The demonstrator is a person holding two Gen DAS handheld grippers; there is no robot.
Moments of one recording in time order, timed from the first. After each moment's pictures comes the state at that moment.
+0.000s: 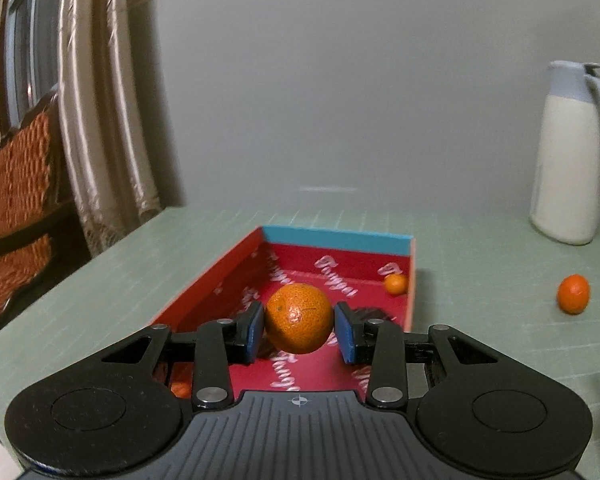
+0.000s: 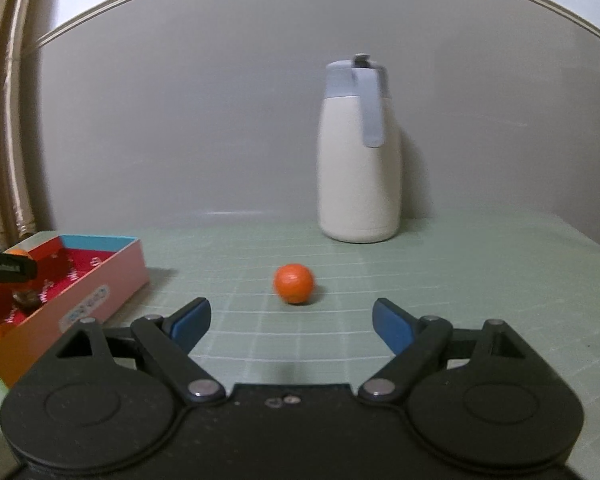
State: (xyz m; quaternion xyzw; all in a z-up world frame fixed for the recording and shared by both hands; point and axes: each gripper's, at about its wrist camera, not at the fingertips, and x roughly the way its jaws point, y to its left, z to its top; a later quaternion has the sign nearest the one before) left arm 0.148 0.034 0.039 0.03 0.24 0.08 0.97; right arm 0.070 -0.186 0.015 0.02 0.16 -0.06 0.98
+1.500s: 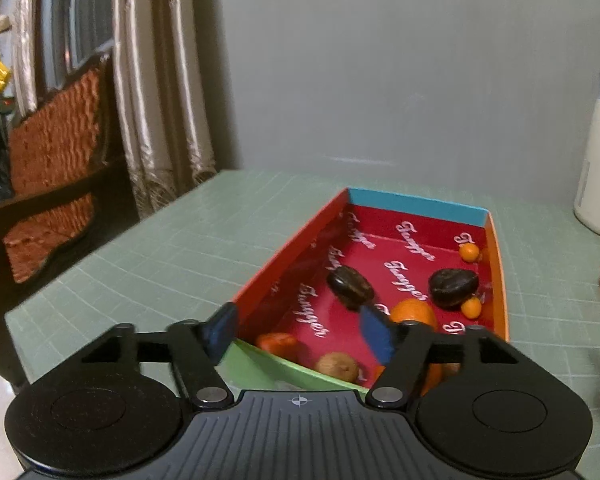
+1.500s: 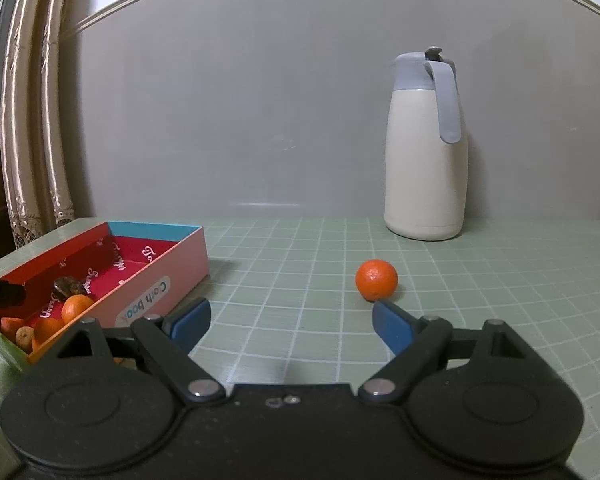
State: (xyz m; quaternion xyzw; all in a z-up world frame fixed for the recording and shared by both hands) left arm 0.116 0.091 0.032 0.01 0.26 0.13 0.96; right arm 0.092 -0.141 0.010 0.02 0.17 -0.01 0.99
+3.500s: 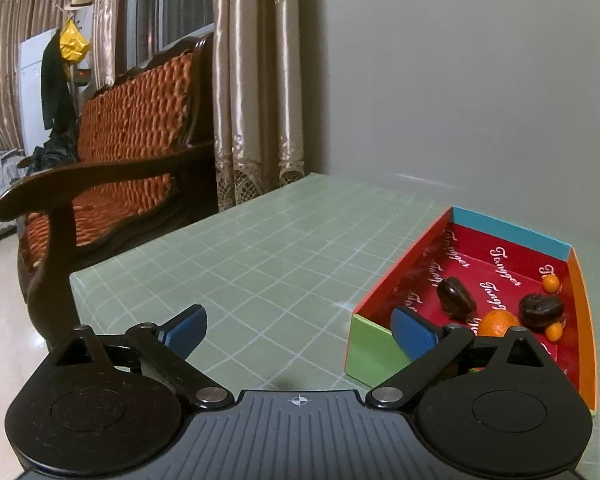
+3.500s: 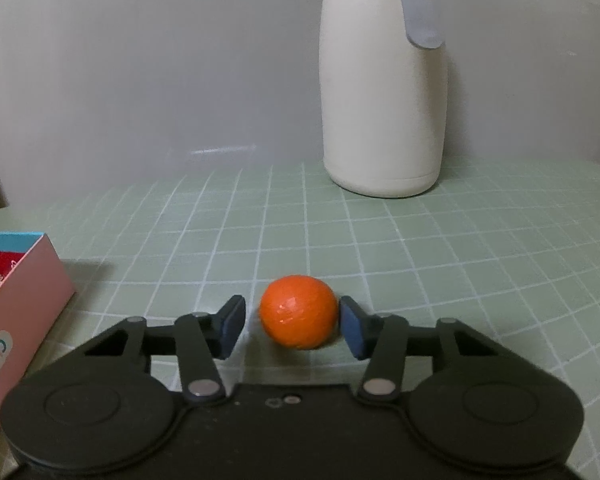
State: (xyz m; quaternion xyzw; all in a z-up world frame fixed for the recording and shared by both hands) left arm 0.090 0.148 0.022 -0.05 0.24 0.23 0.94; right arm 0.218 -0.205 -0.011 0.06 0.28 -0.08 0.95
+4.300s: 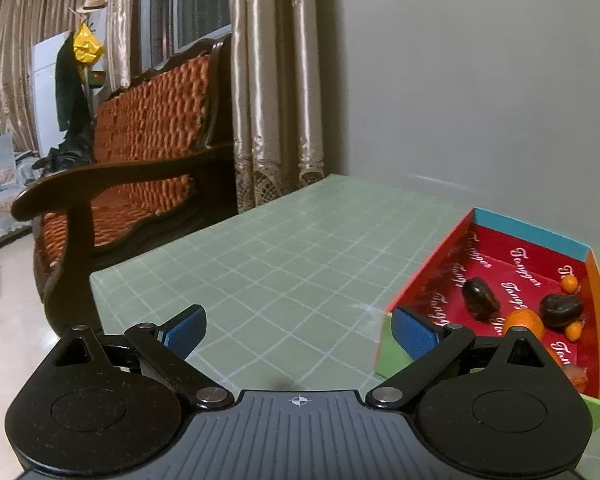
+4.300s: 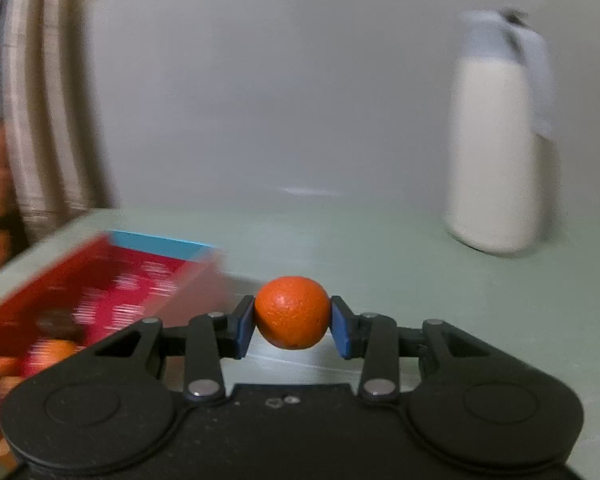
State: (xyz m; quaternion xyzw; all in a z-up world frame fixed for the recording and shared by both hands) left arm 0.083 0.158 0.020 -0.04 0.23 0.26 0.94; right arm 0.173 -0.133 0.017 0.02 0.21 0.08 0.97
